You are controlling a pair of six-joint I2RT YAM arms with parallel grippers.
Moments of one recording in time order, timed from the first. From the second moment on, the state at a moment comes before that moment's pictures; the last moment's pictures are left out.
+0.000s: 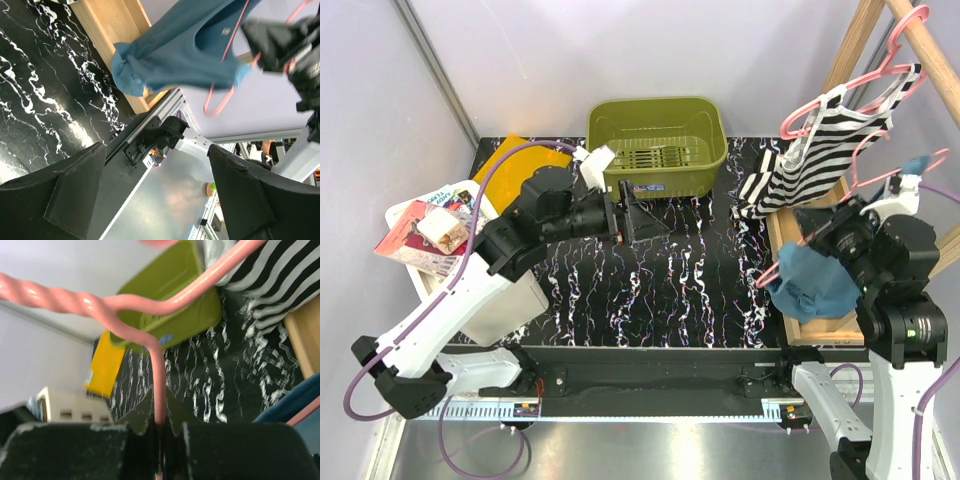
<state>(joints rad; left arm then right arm) -0.75 1.13 1.37 -0.54 0.40 -0.81 0.04 0.73 1.36 -0.82 -0.09 0.69</state>
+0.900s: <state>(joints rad) -0.87 1.04 1.25 -0.45 0.26 -0.73 0.08 0.99 1.21 -0.72 -1.13 0.67</state>
